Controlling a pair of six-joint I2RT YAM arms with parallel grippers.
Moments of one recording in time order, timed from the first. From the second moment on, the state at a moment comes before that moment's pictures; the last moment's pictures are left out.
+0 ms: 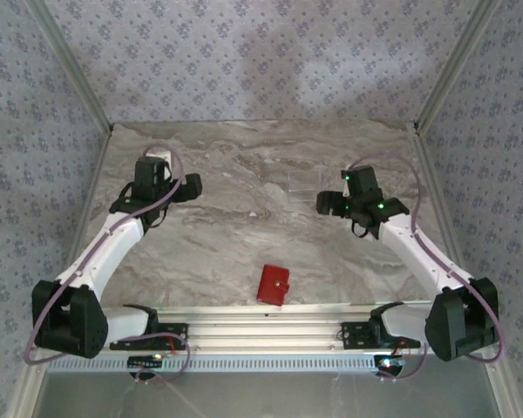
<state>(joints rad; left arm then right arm) -0.24 1.25 0.96 -0.40 -0.02 -0.31 0.36 1.23 0.92 -0.58 0.04 0.36</state>
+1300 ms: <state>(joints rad) -0.19 1.24 1.11 -0.83 -0.05 -0.16 1.05 1.79 1.10 -0.81 -0.03 1.13</state>
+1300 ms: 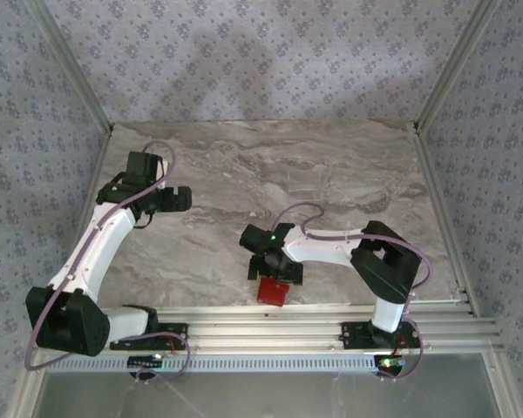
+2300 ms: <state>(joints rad) -0.22 1.31 1.09 -0.76 0.09 -0.30 0.84 1.89 1.32 -0.84 -0.05 0.97</state>
